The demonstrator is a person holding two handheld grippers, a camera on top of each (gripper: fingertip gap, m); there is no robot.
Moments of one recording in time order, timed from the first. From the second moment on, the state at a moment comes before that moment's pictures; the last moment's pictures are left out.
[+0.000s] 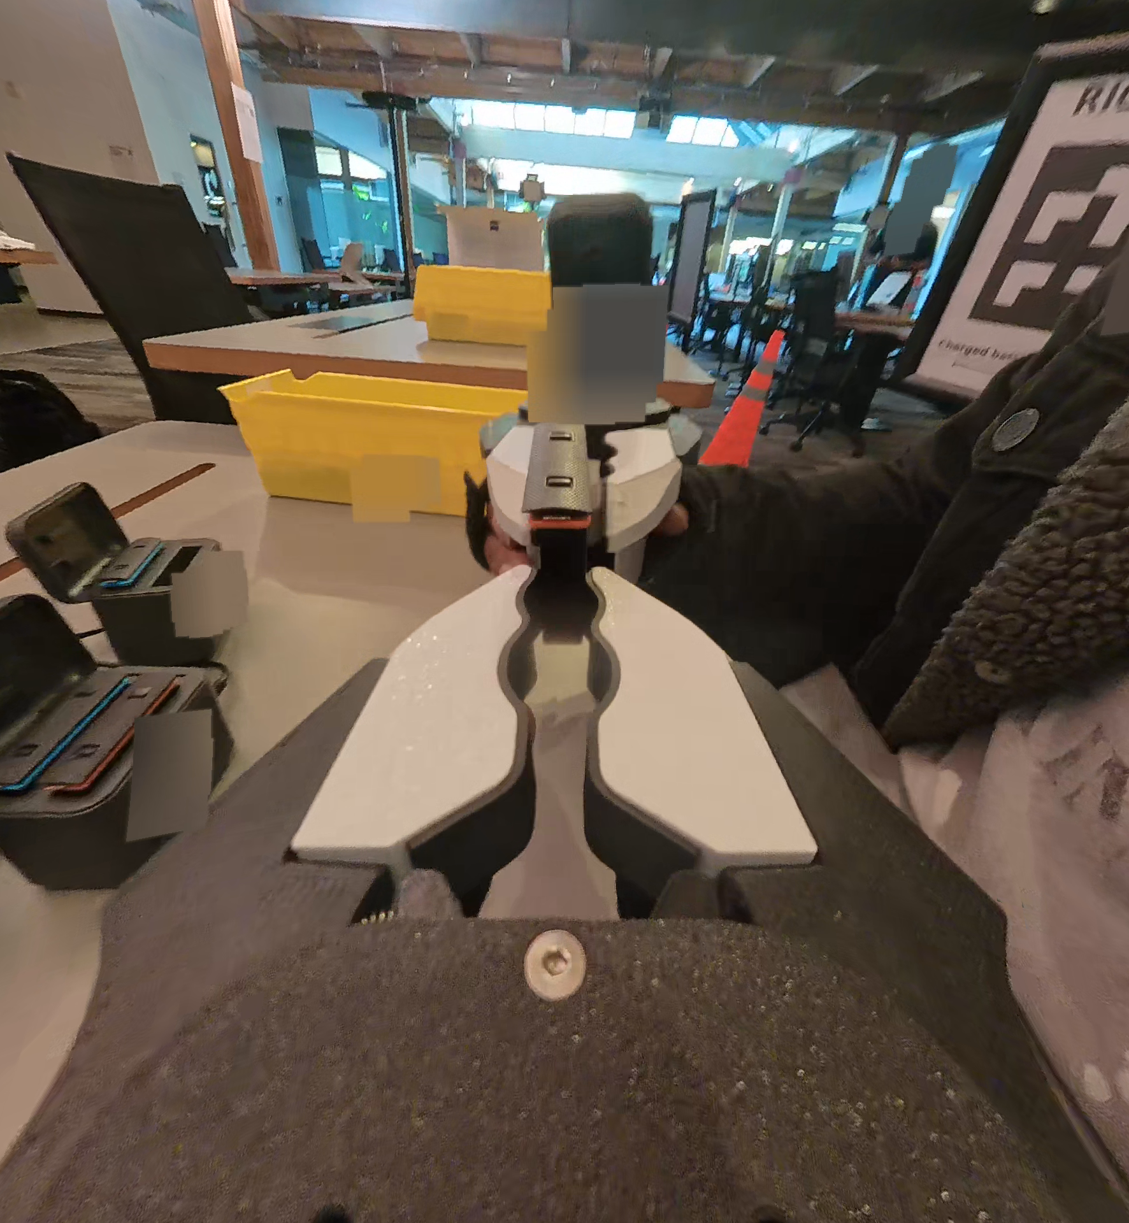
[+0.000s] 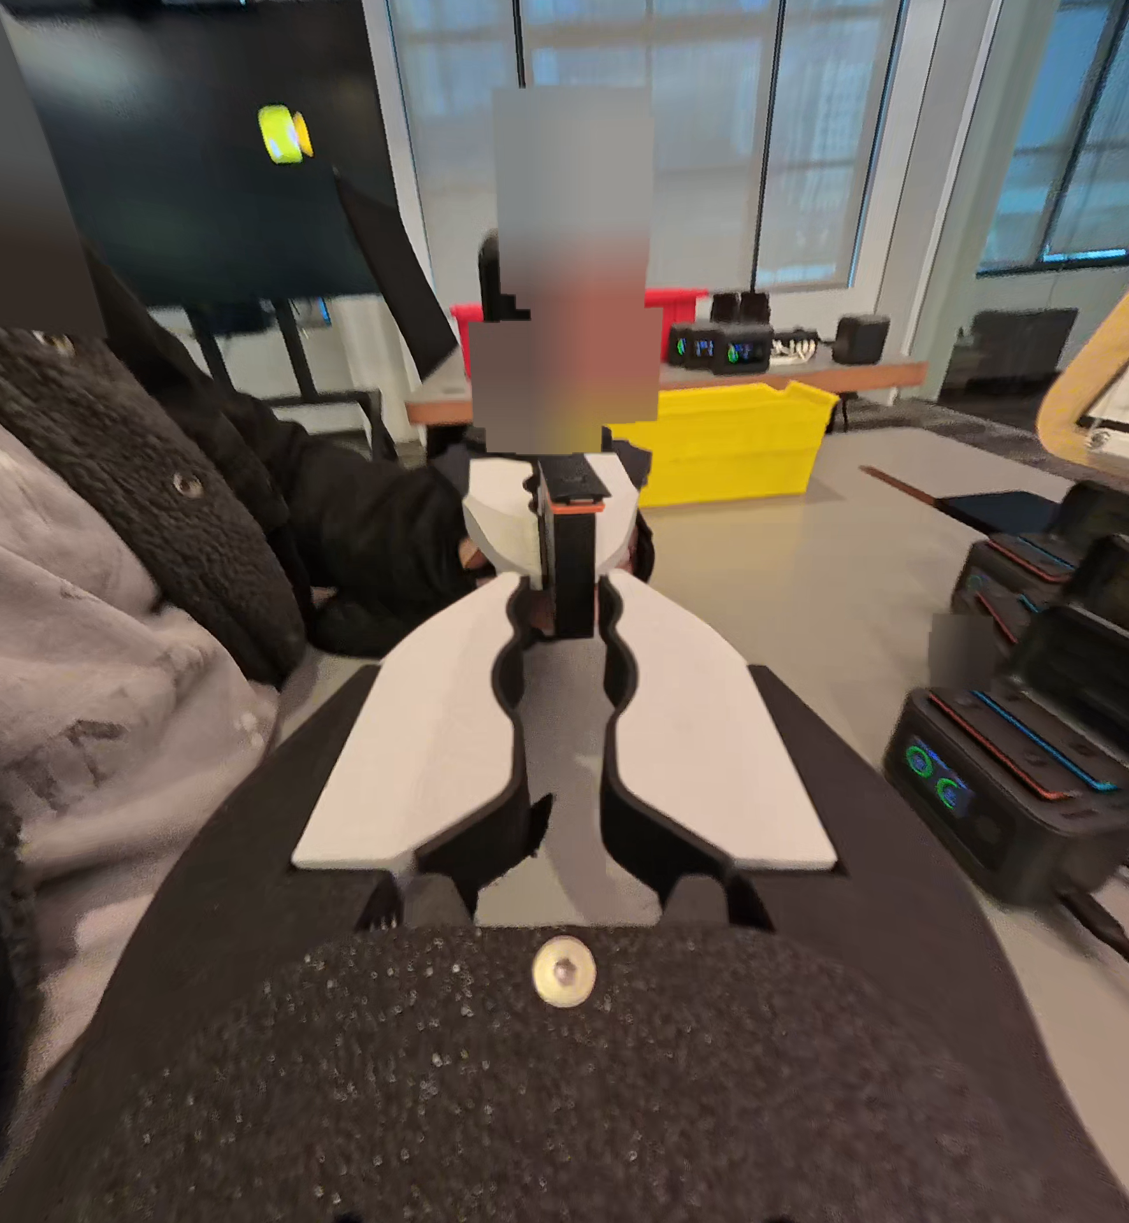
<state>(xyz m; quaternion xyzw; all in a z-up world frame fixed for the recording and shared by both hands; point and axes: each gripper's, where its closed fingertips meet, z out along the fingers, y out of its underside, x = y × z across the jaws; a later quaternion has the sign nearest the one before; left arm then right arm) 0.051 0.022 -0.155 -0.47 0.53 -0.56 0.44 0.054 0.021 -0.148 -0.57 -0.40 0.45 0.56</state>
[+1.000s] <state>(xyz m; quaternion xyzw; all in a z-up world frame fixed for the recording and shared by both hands) 0.060 0.045 -0.219 -0.52 0.63 -0.34 0.47 0.086 0.047 -0.207 -0.65 -0.64 0.07 0.40</state>
